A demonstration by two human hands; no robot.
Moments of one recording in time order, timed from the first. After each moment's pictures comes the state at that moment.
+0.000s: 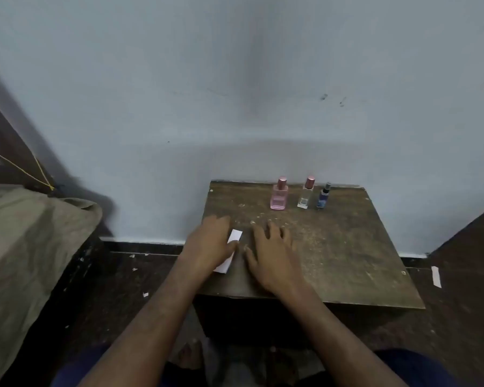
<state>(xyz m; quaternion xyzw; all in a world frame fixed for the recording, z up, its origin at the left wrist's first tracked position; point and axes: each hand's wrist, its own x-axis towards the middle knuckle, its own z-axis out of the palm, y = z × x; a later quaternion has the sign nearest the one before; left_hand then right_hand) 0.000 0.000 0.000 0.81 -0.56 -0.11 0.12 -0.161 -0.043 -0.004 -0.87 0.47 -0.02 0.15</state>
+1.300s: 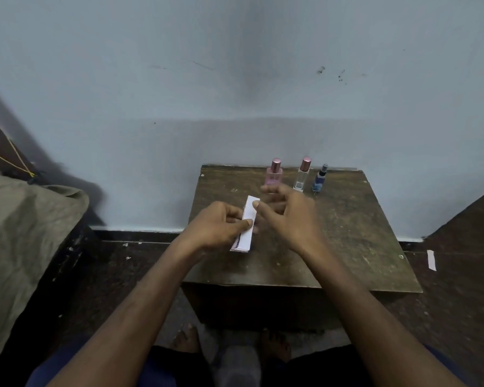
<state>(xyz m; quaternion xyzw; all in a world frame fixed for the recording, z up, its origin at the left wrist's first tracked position) -0.023 -0.005 0.020 0.69 -0.43 -0.45 0.37 -0.190 -0.085 0.033 -0.78 0.42 -0.28 0.37</state>
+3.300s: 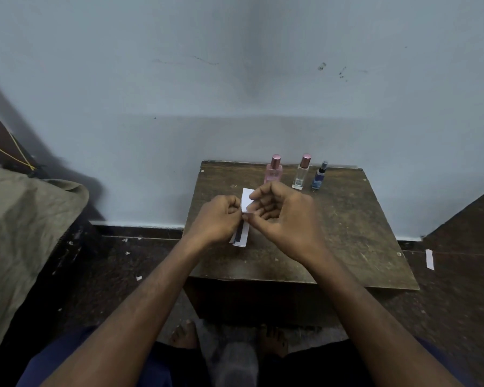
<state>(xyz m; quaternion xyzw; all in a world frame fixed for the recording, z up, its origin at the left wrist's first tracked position) -0.033 -0.007 0.019 0.75 -0.44 -0.33 0.37 -0.199 -0.068 0.036 -0.81 0.32 -0.34 0.36</state>
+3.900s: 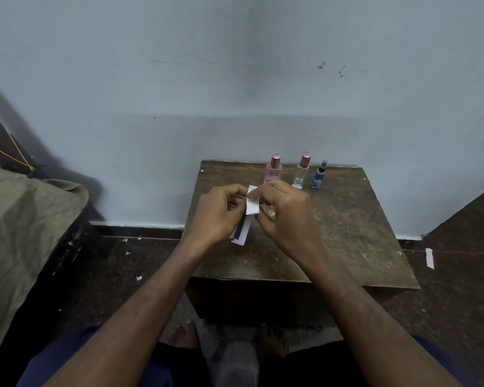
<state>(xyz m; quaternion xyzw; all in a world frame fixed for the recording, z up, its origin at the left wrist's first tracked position) -0.034 -0.006 0.020 0.71 -0.51 -0.23 0.43 -0.191 -0.082 0.022 -0.88 0.25 -0.38 0.15</state>
